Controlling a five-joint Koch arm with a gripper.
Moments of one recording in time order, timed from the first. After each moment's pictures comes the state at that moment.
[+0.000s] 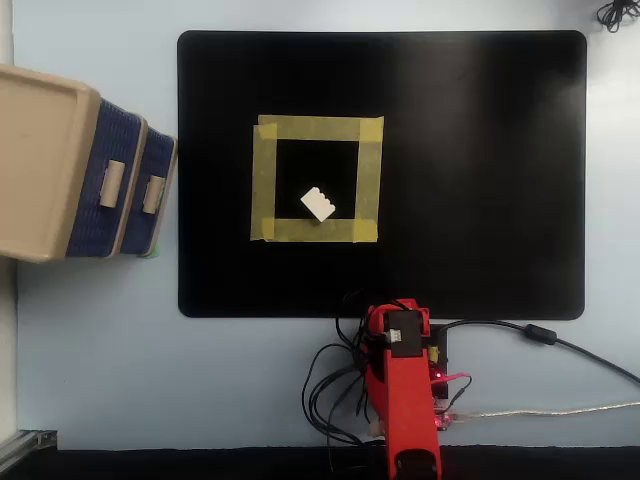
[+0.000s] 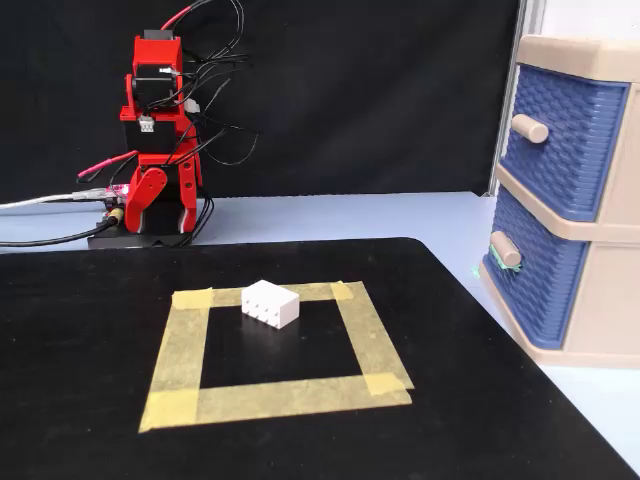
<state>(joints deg) -4.9 131.2 139.2 92.4 -84.1</state>
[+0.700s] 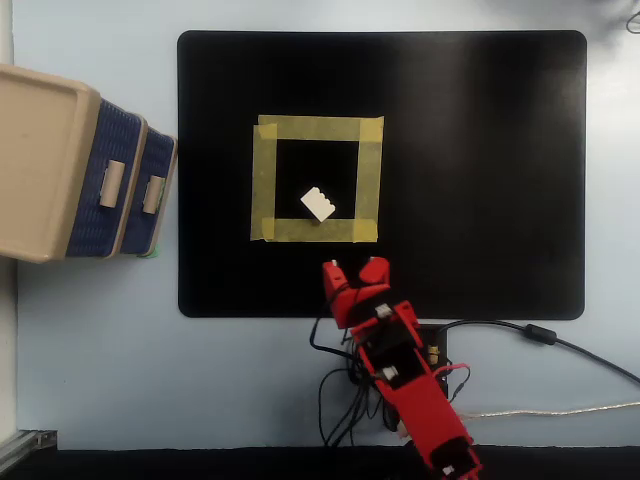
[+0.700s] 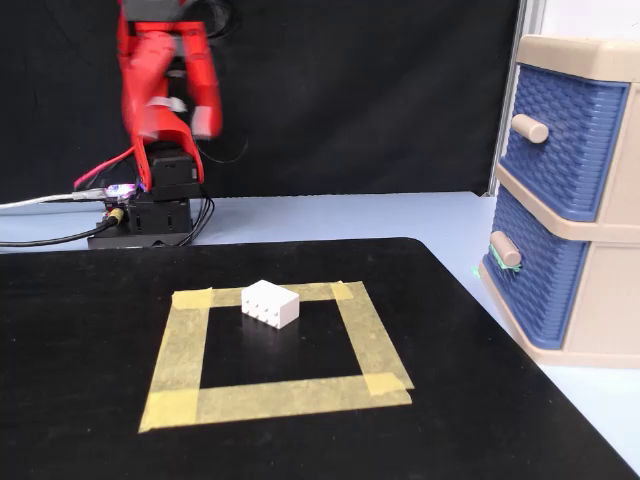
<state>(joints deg) -35.4 122.3 94.7 91.3 -113.0</state>
